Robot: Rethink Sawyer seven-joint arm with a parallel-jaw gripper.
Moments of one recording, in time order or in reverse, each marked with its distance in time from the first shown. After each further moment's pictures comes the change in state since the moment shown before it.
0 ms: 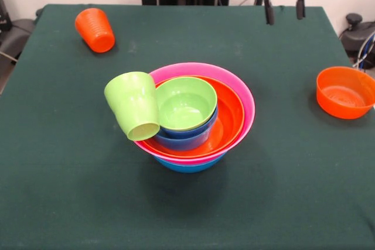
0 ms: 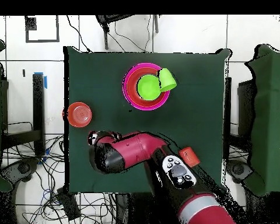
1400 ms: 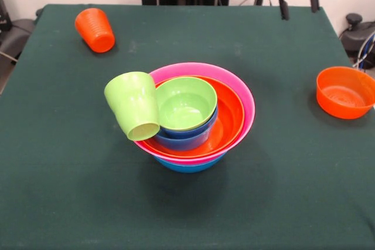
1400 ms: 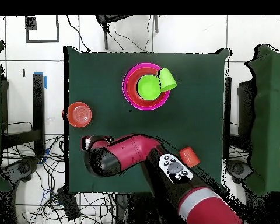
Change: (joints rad) arm -0.012 0.026 0.075 0.025 0.000 -0.016 0.000
